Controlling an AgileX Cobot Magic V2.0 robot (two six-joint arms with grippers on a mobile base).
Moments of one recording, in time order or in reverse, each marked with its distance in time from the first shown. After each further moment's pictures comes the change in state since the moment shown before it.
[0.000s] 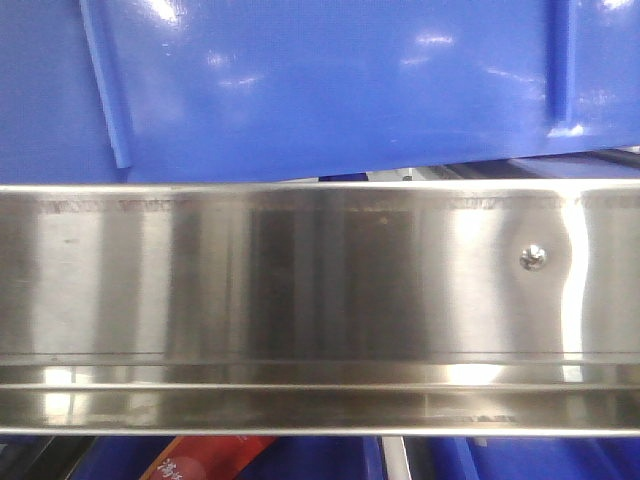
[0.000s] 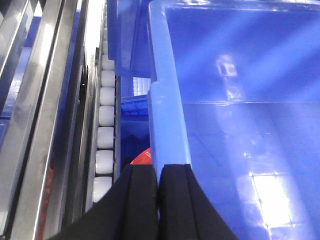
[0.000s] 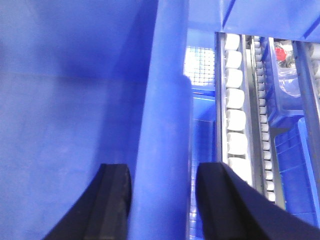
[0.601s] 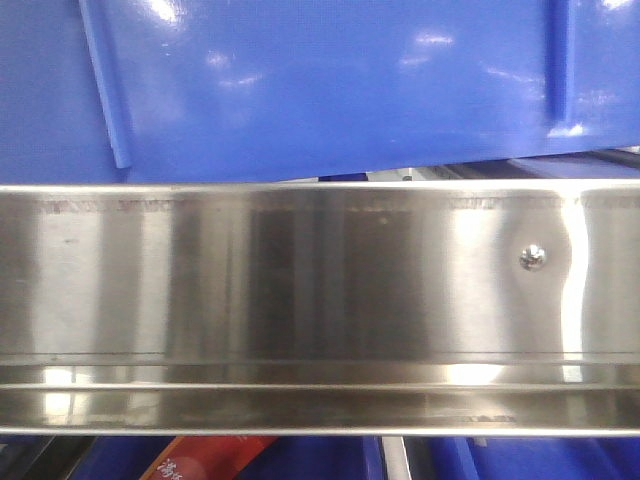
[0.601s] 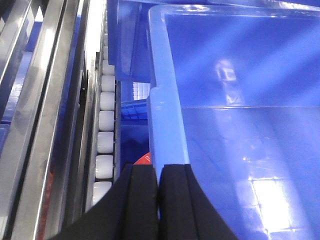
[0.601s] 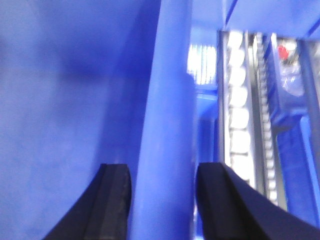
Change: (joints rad) left arm 0.000 0.000 0.000 0.000 -0.011 0.000; right arm 0.000 0.000 0.029 0.006 -0.007 -0.006
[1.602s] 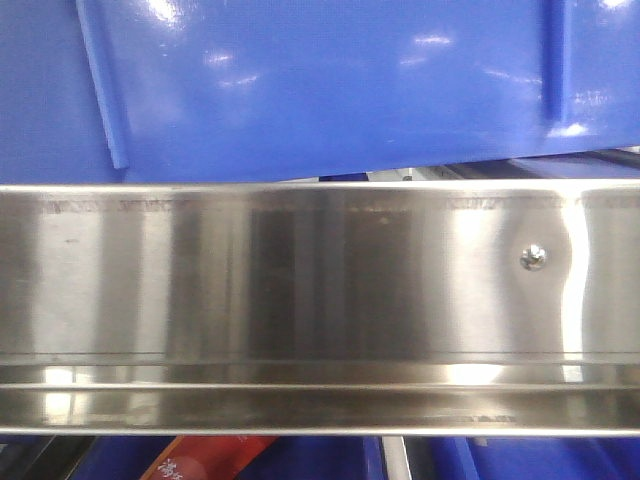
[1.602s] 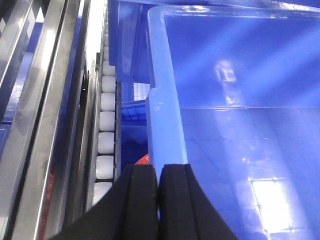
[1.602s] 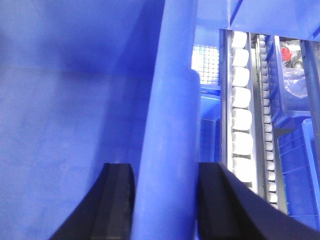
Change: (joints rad) left arm 0.000 0.000 0.000 -0.014 -0.002 0.000; right arm 0.000 0.000 0.000 0.006 -0.011 -0.011
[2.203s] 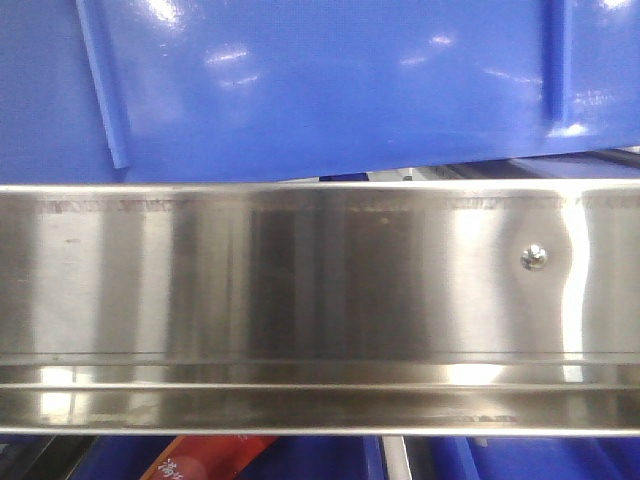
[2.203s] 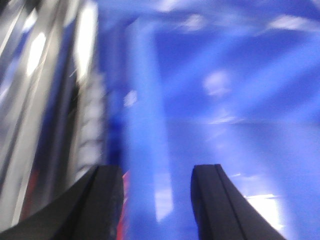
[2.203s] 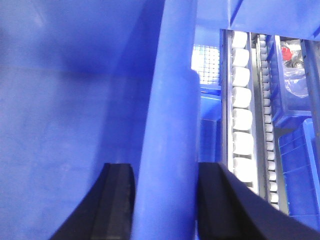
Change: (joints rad) left arm -0.074 0.050 0.000 0.087 -0.066 -0.117; right arm 0.000 0.000 0.000 0.003 0.000 0.002
